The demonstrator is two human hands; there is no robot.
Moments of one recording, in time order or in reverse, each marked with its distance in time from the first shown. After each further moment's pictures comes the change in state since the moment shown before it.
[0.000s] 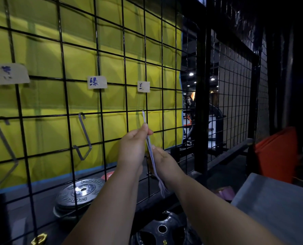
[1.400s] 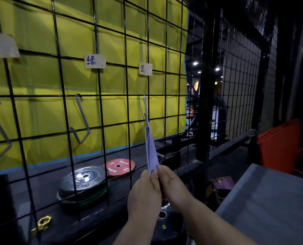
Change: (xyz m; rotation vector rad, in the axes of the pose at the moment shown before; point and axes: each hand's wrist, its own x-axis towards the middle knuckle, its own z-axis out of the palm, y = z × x) left_hand -0.061 -0.119 -0.016 0.829 -0.020 -0.014; right_hand -0.053 0.063 -0.004 0.044 -0.087 0.089
